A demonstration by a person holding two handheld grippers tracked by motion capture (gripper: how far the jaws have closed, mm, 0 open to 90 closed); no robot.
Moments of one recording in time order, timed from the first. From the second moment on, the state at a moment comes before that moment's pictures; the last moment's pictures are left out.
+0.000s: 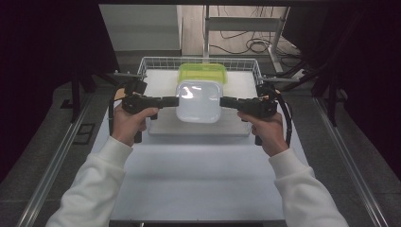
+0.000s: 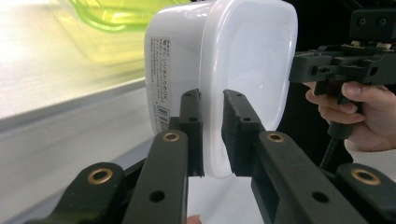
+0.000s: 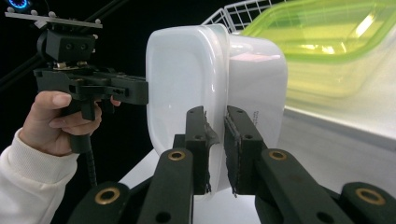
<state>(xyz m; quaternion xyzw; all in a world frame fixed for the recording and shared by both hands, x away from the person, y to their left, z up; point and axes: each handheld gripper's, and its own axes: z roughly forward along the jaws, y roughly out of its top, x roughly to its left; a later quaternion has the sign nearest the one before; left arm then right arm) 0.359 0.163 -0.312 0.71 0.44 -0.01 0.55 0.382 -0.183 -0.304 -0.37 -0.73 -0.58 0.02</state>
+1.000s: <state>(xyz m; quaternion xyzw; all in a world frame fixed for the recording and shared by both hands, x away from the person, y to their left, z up) 0.419 0.160 -0.265 0.71 0.44 0.00 0.56 0.438 -0.186 -0.260 -0.38 -0.72 -0.59 0.02</state>
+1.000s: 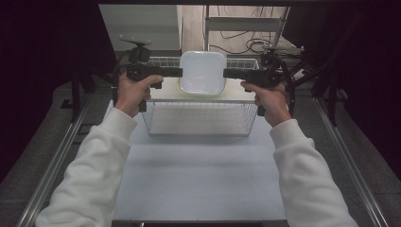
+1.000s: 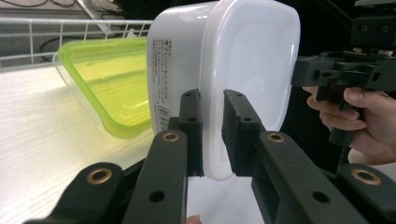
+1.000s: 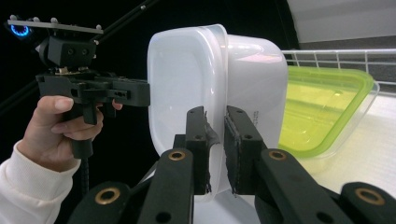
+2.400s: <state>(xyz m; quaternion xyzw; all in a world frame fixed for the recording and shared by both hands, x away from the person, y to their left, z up) 0.490 0.173 -0.266 0.67 0.50 -0.10 0.54 0.510 -0.177 -0.253 -0.46 -0.69 -0.55 0.09</state>
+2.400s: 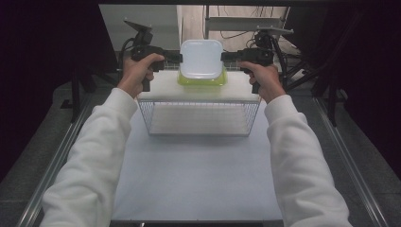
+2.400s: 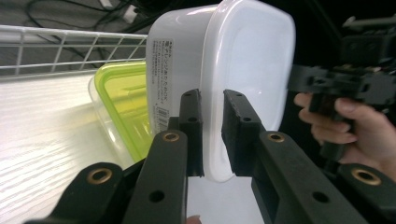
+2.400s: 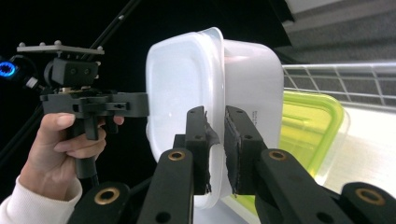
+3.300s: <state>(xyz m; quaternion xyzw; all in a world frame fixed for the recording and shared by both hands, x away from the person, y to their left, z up) 0.524 0.176 -0.284 0.61 0.54 -0.16 0.56 0.546 -0.175 -0.264 -0.55 -0.64 -0.52 0.15</state>
